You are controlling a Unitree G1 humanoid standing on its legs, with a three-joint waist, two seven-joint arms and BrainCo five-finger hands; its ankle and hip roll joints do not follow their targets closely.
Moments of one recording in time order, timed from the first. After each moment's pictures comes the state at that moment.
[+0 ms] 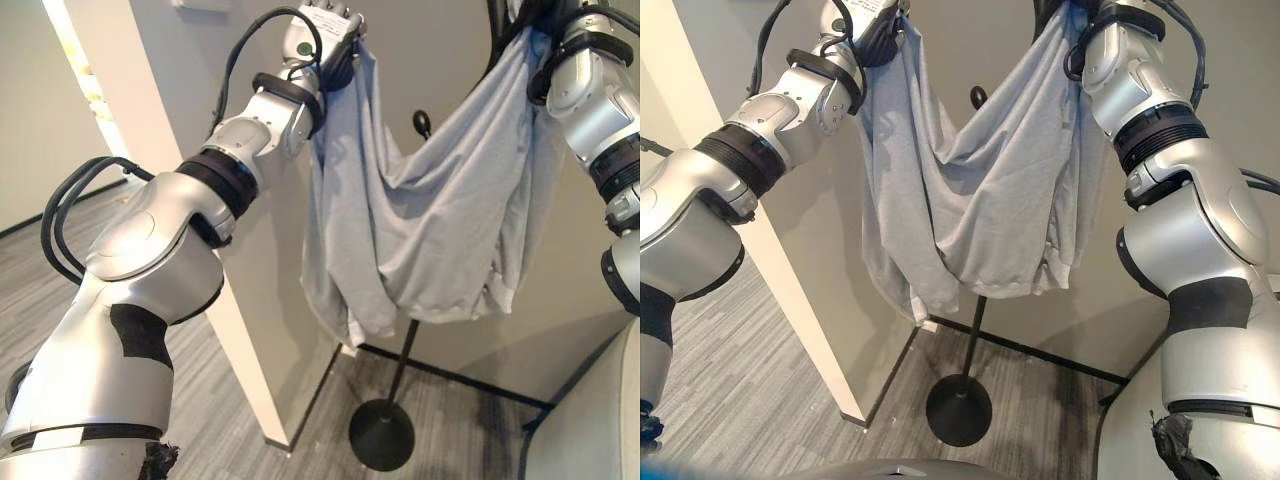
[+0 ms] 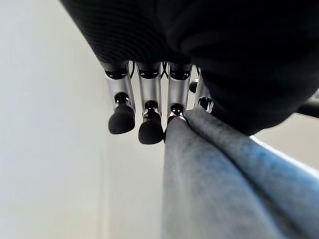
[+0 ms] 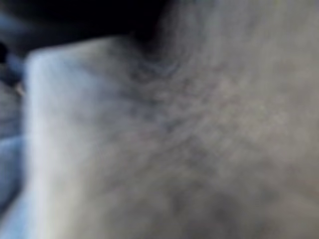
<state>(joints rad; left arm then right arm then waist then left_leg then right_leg) -1.60 0.55 -1.16 0.93 0.30 -0.01 0.46 -1.58 -0.67 0.83 1.11 -0.12 0.04 -0.40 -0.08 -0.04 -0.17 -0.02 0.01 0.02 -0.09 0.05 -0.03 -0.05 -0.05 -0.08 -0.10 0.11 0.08</state>
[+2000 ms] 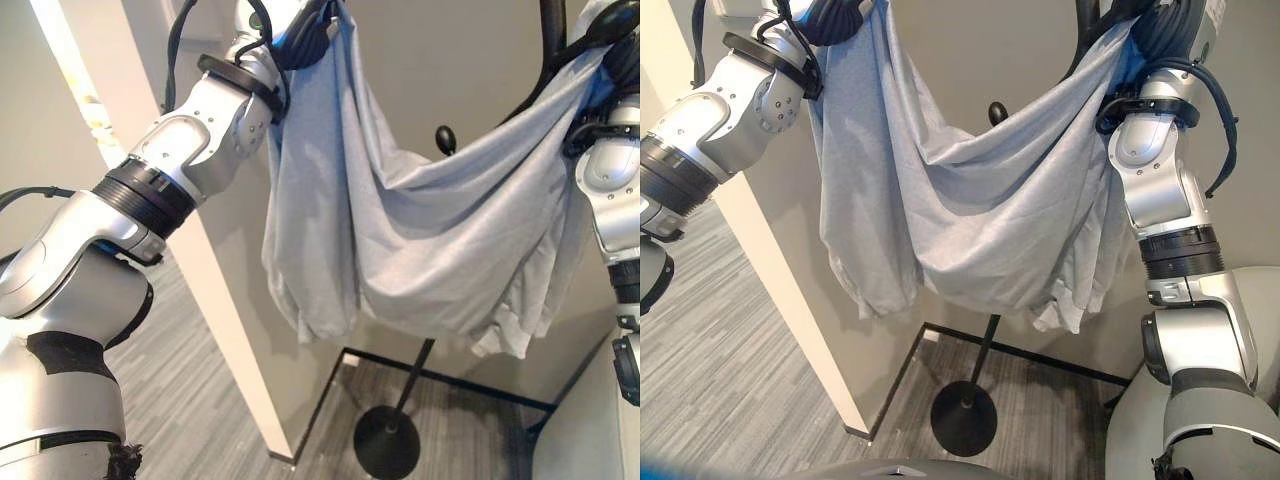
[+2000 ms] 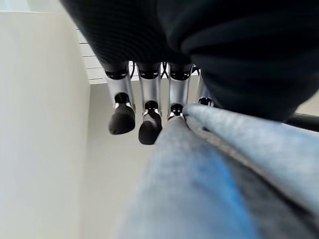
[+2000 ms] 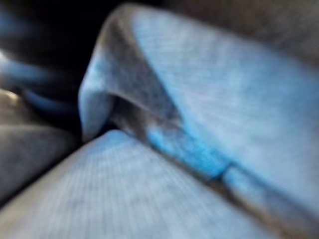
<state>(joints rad) -1.47 0.83 -0.95 0.51 0.44 0.01 0.48 -0.94 -0.73 0.15 0.28 -0.22 -0.04 -0.58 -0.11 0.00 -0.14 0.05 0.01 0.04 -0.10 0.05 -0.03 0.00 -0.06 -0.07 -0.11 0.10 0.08</state>
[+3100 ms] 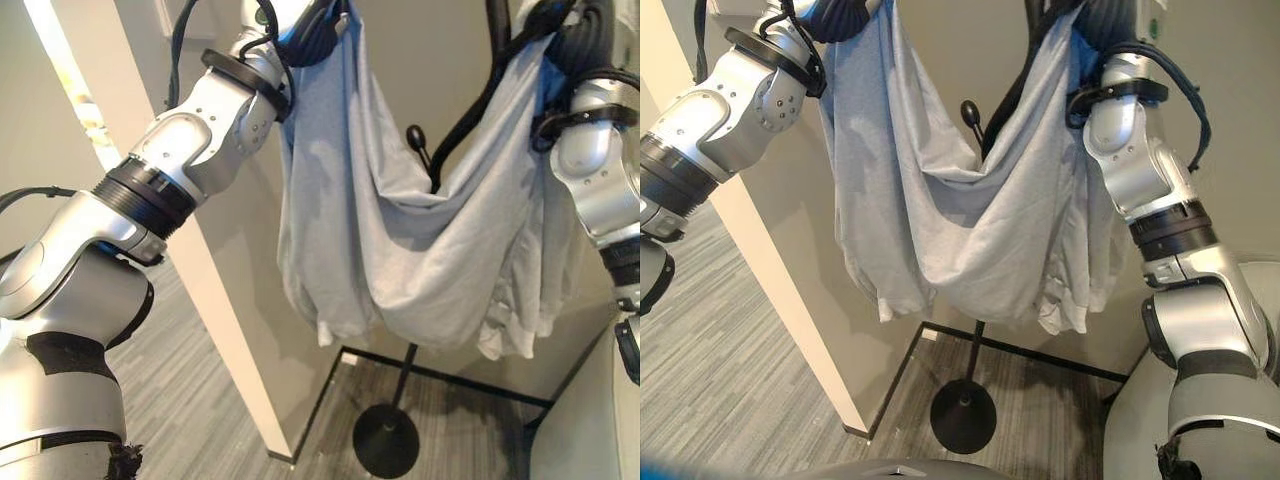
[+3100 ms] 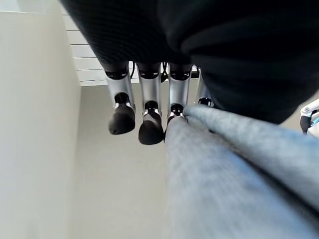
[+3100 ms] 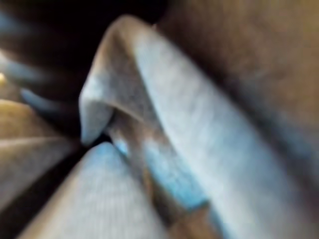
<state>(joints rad) -1.46 0.83 -0.93 0.49 0.44 -0.01 0.46 -1.15 -0.77 0.45 0.38 -0.23 -0.03 -0.47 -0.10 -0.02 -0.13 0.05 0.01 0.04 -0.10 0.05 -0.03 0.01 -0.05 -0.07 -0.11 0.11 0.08</state>
